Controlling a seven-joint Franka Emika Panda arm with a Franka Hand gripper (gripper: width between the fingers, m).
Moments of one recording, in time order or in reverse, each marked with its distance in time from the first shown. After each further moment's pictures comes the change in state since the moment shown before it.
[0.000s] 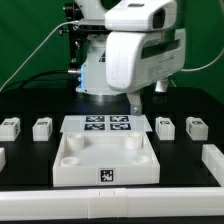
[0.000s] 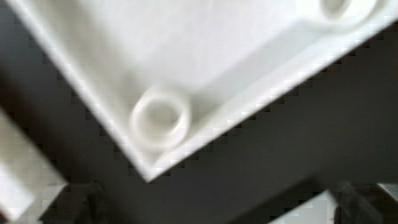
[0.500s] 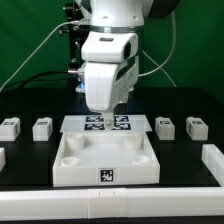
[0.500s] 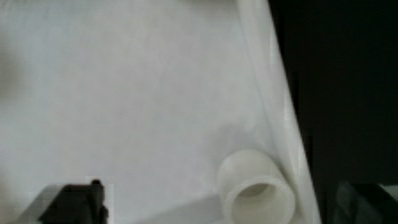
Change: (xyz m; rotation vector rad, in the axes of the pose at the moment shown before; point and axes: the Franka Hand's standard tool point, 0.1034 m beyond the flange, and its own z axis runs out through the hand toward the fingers) arm -0.064 -0.033 0.038 0.047 -0.013 -0.239
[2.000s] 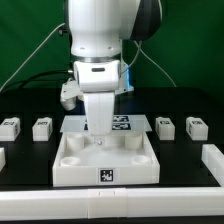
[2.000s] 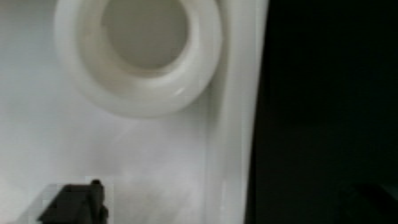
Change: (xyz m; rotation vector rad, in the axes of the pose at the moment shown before) arm -0.039 -0.014 0.044 0.045 0.011 -0.329
